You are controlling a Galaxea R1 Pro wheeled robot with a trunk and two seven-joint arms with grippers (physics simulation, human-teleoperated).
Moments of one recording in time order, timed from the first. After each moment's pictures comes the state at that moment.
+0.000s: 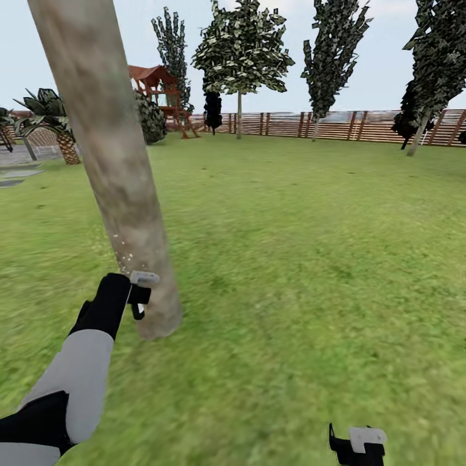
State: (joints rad) left arm -0.95 0.00 0.32 -0.80 -0.65 0.82 -0.33; right arm -0.36 -0.04 -0.41 -0.19 0.51 -0.58 -0.25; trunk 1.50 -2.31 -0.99
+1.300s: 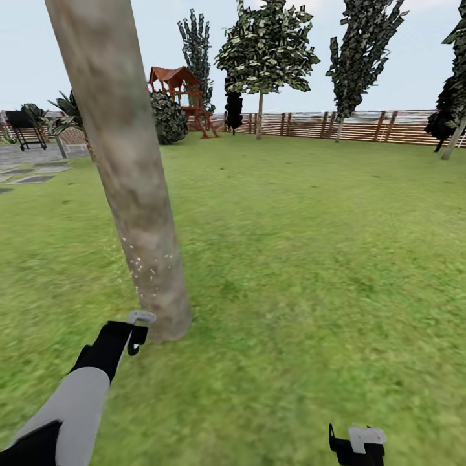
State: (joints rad) left arm -0.81 0.01 0.42 -0.60 -0.63 0.52 -0.17; right arm -0.36 -0.04 -0.41 -0.19 0.51 -0.58 -0.25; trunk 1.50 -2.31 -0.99
